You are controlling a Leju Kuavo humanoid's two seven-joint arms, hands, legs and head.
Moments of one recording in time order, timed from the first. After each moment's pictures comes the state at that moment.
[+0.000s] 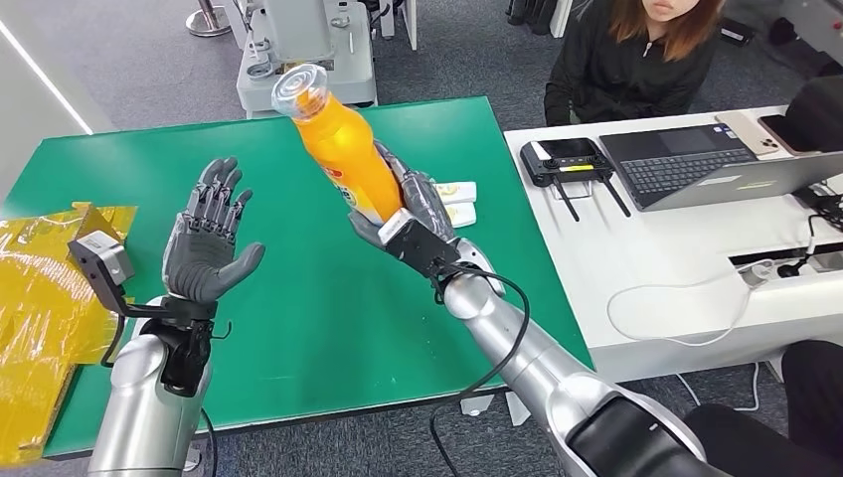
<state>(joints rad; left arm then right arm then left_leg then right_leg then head) -0.46 -0.13 -0.28 -1.24 0.21 -0.39 -0.42 -0.70 0.10 0.51 -0.71 0.14 -0.28 -0.51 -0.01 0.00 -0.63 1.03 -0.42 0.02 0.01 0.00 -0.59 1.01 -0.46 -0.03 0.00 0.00</state>
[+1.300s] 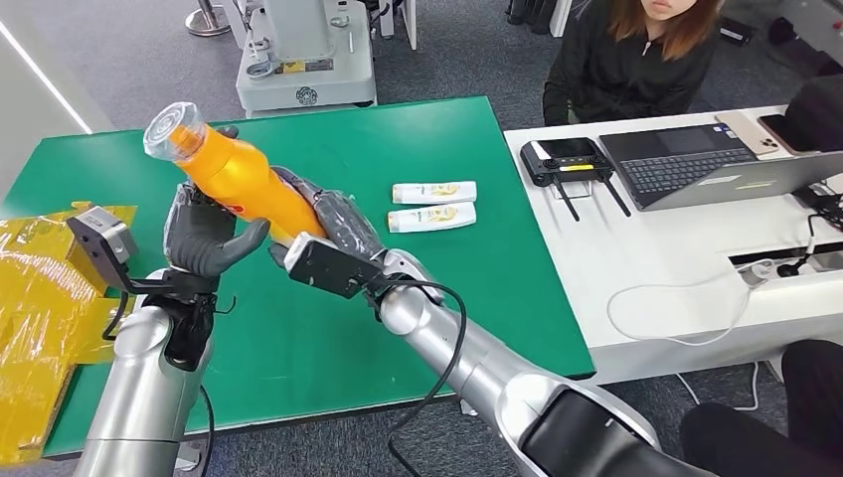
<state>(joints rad) -0.56 -0.12 -0.34 -1.17 0.20 -0.33 -0.47 -0.77 0.26 0.63 -0.56 0.24 -0.23 -0.45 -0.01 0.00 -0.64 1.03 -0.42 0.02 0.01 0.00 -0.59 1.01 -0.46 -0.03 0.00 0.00</state>
